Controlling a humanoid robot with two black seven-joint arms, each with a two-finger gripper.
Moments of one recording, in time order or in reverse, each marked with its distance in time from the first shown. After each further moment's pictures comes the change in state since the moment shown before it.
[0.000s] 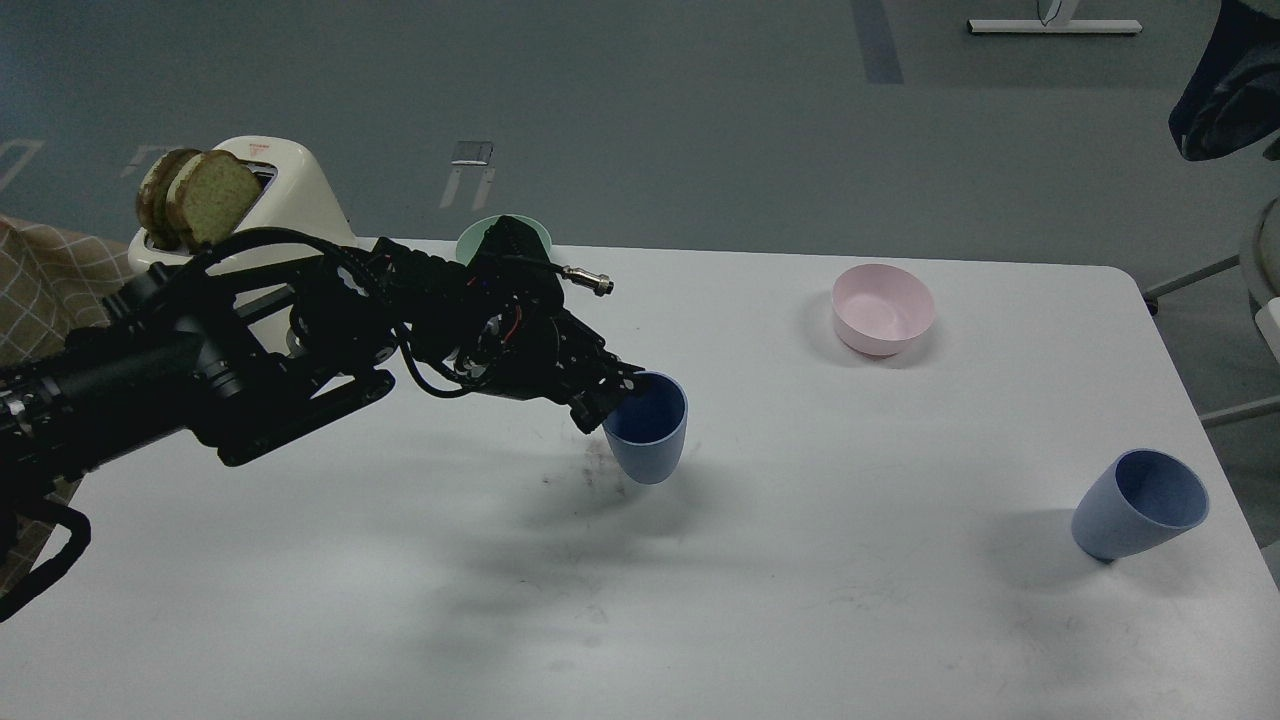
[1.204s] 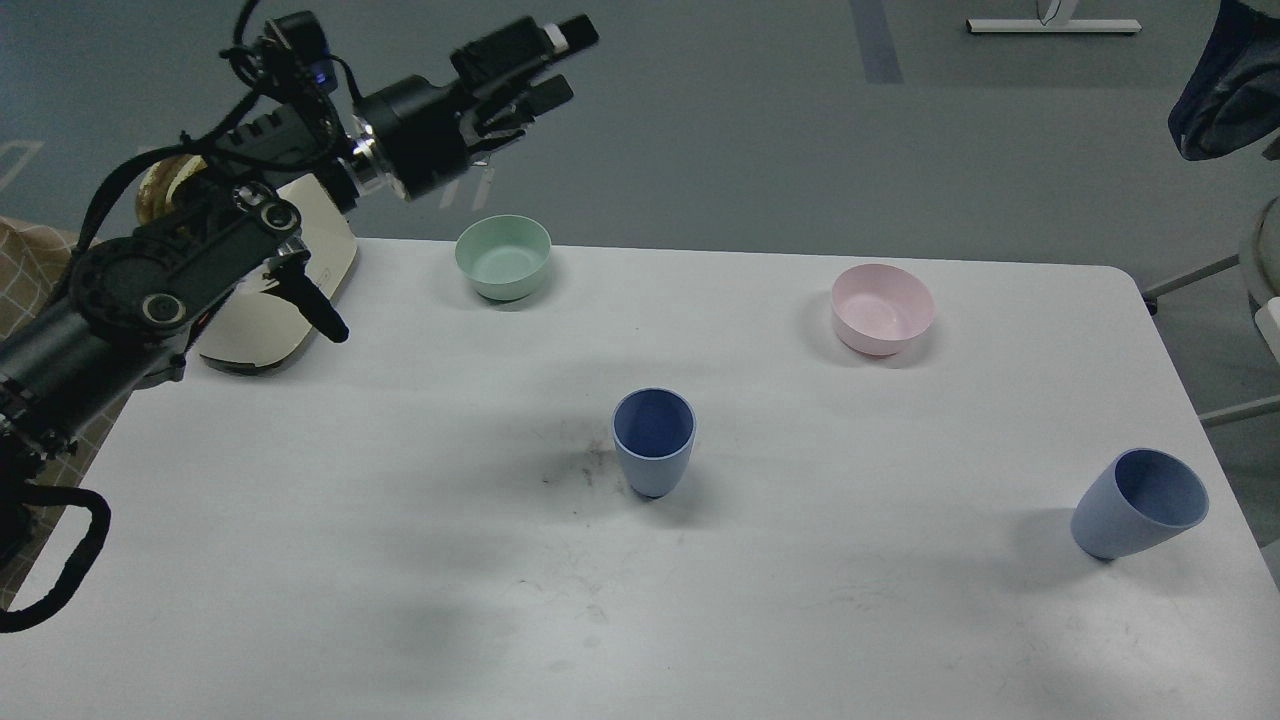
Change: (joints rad) left arm 0.107 0.038 -0.502 0.240 -1.279 0.037 0.007; right arm -0.304 -0.311 -0.019 0.259 -0.589 0.000 0.007
